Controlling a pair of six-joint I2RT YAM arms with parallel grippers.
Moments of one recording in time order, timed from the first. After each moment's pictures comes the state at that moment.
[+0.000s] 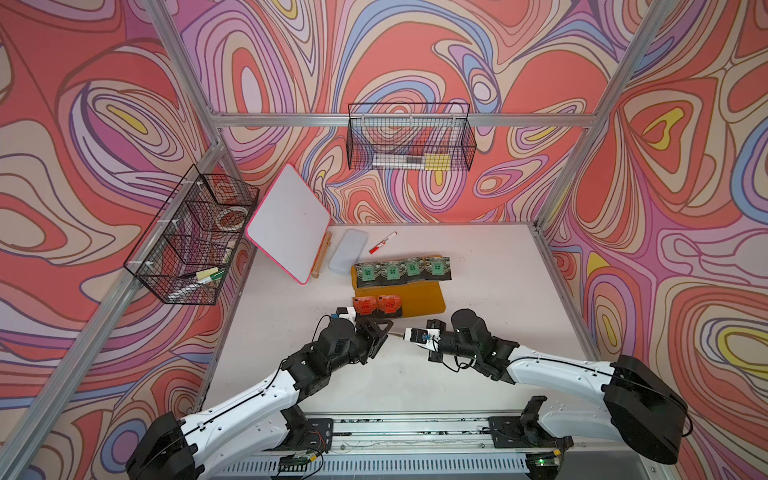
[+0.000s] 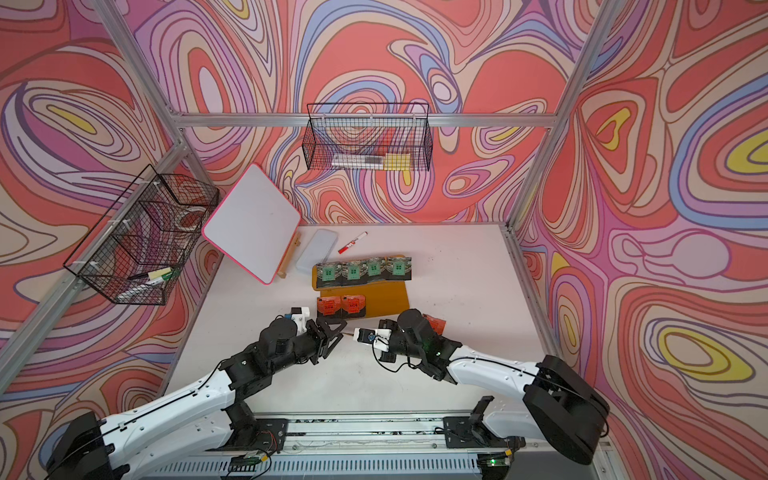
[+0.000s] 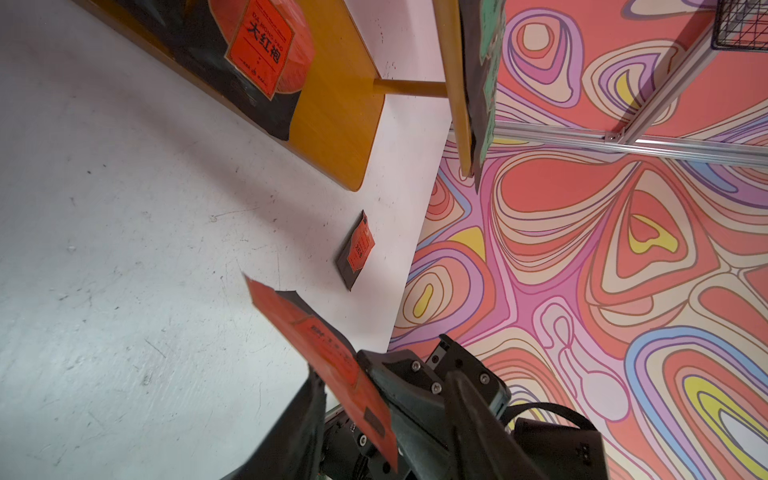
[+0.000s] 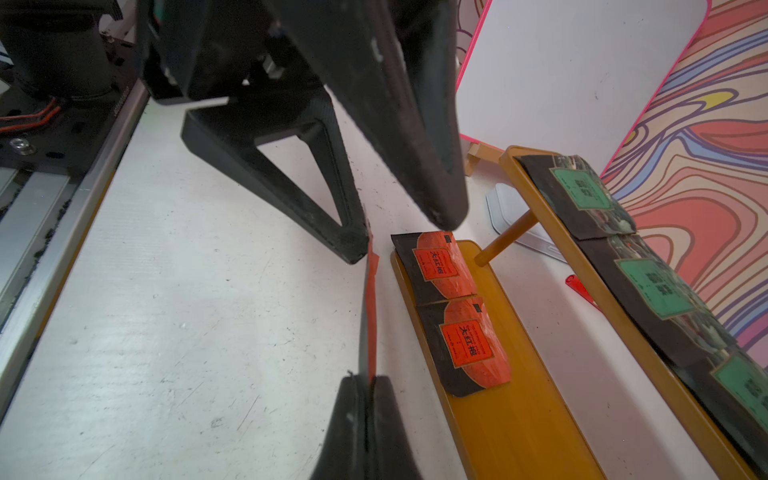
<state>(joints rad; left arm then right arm) -0.79 0.89 0.42 0.07 0.07 -1.59 0.82 1.25 0.49 0.33 -0.32 -0.61</state>
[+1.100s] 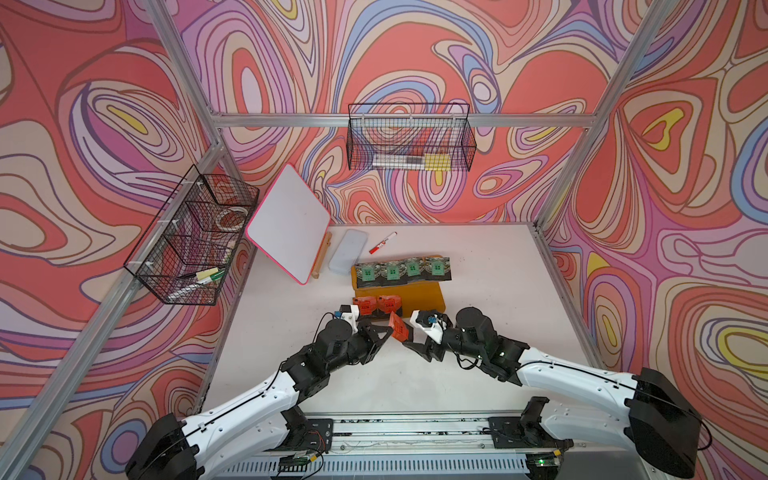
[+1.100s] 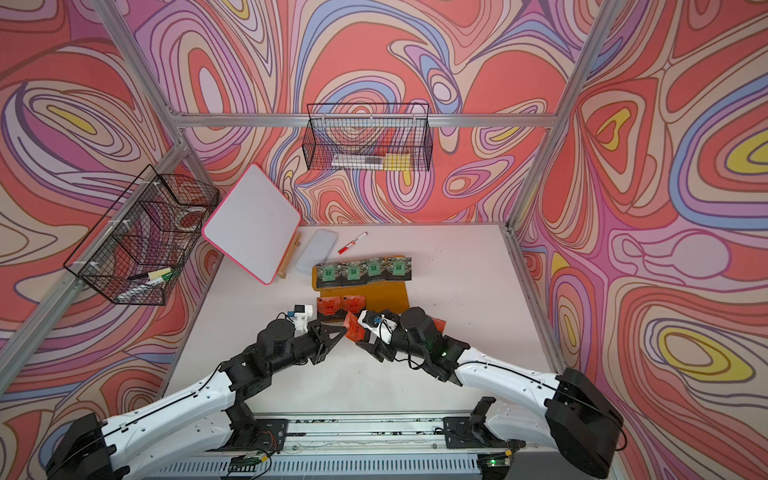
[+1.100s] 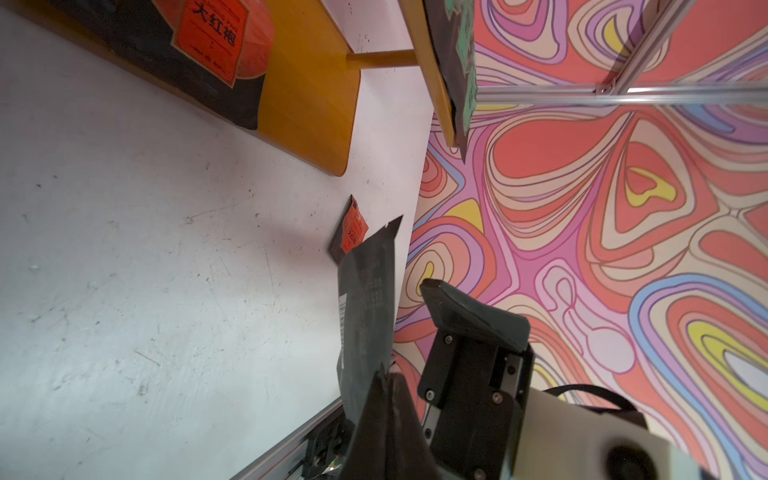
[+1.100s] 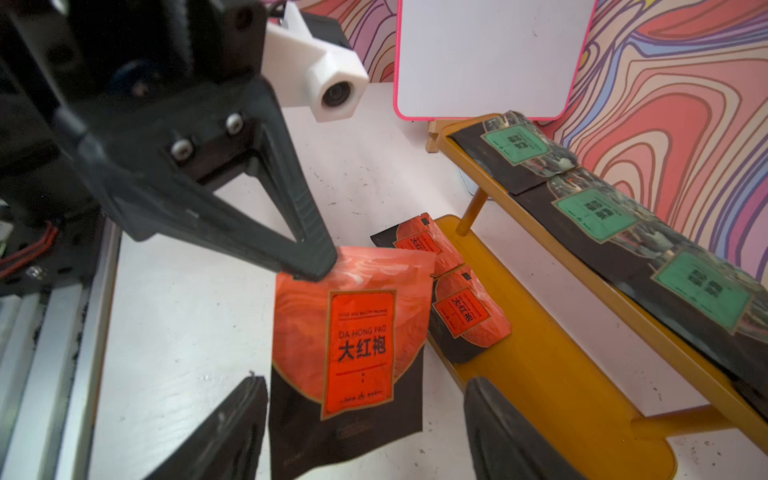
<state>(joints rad) -0.77 0.87 0.40 0.11 0.16 -1.44 0.84 1.13 0.54 0.18 -0.22 -0.24</state>
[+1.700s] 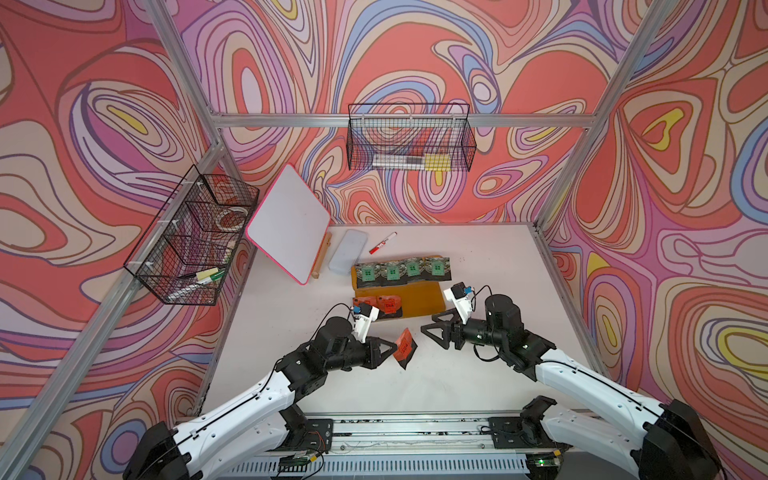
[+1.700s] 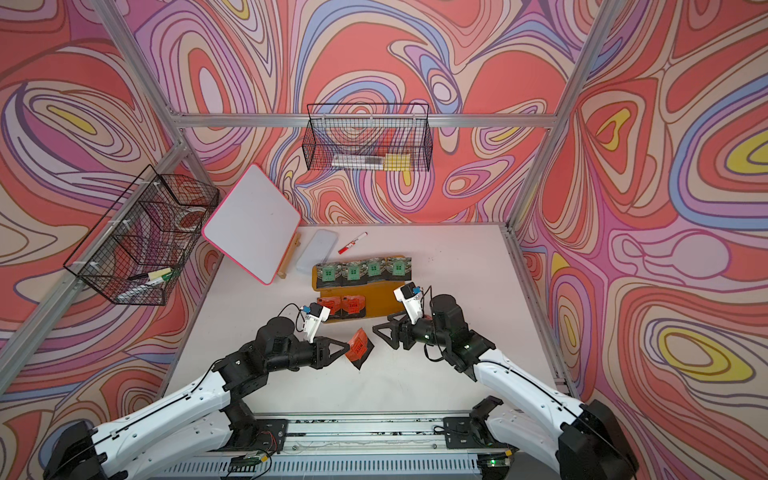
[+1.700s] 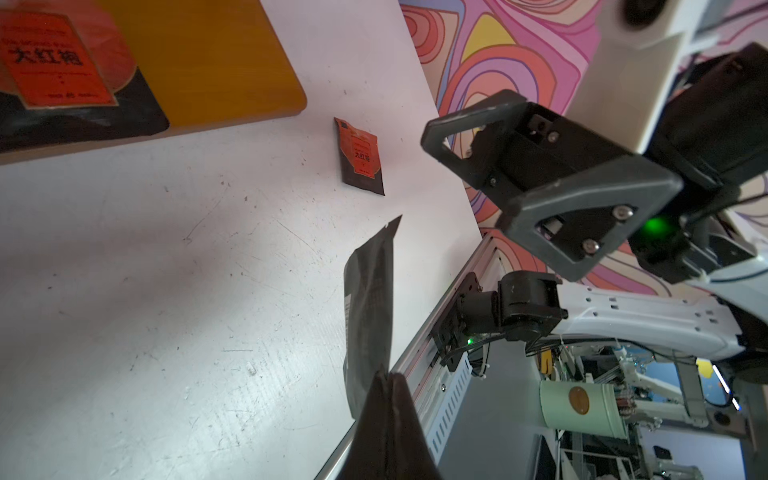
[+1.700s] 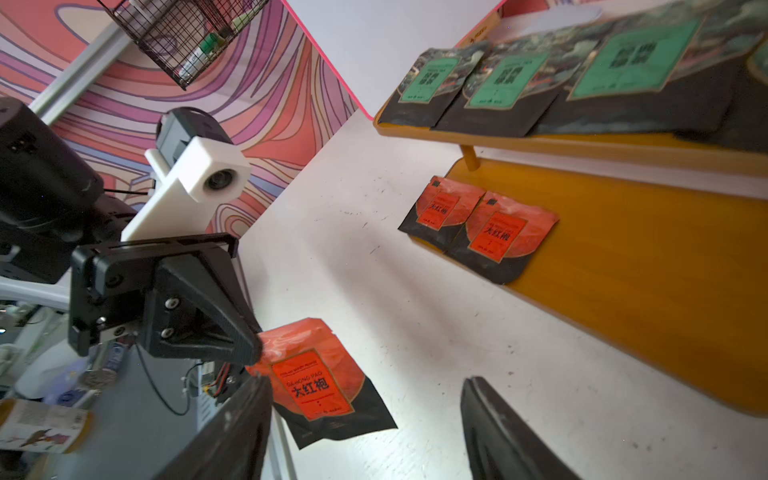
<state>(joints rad) -0.76 0.83 0.45 -0.08 0.42 -0.74 0.56 1.02 0.51 0.10 -0.61 0.35</state>
